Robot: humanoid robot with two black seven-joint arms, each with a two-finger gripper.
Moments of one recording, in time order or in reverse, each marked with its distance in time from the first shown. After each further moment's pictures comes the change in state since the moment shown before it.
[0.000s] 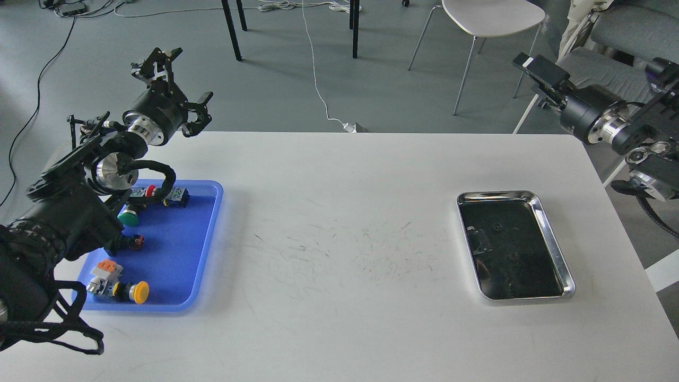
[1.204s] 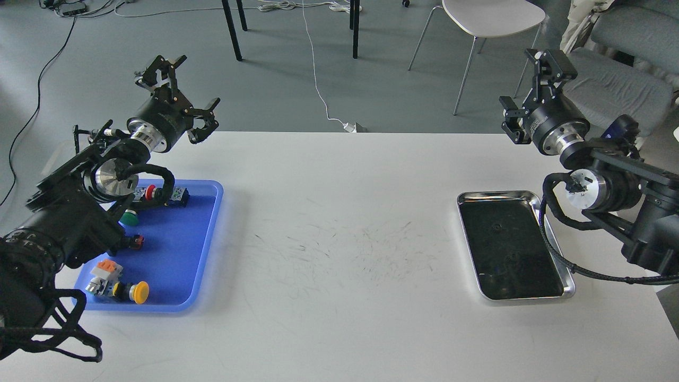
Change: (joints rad) left arm 0.060 0.015 -0.067 -0.053 -0.055 -0.013 0.028; right arm -0.122 0.144 0.165 0.086 0.676 -0.025 -0.037
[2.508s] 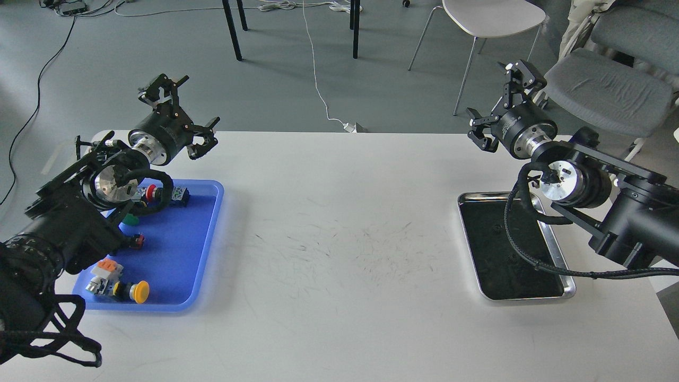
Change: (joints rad) left arm 0.017 0.002 0.012 0.014 -0.039 0.039 0.084; right arm -0.005 0.071 0.093 -0.008 0.139 0.019 -0.127
